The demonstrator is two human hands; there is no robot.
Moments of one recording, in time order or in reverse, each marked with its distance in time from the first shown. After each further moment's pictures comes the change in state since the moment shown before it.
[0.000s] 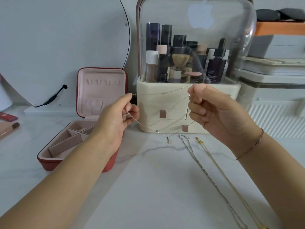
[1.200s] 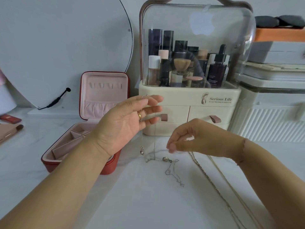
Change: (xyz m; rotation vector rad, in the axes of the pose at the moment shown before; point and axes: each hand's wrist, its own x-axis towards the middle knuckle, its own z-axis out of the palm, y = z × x) left_hand -0.018 0.015 -0.004 -0.094 -0.649 0.097; right_hand -0.007 0.014 0.005 -1.052 -0.403 0.218
